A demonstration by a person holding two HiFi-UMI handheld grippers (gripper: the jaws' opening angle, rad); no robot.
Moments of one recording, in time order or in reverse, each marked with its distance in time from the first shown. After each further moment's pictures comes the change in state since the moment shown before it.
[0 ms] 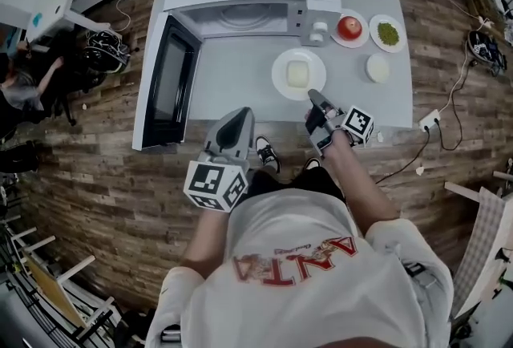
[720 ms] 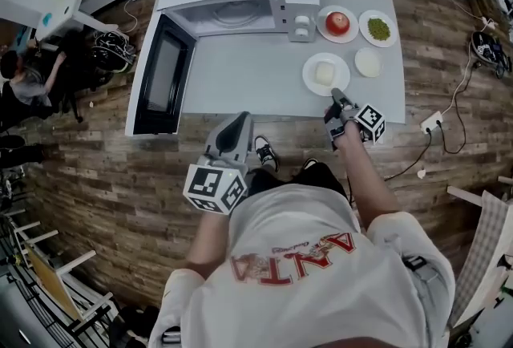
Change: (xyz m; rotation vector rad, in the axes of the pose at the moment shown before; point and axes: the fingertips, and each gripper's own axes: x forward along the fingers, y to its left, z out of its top) left arm -0.010 -0.057 -0.013 0.015 -0.015 0.026; right arm -0.072 -0.077 0.091 0.053 -0.187 -0.153
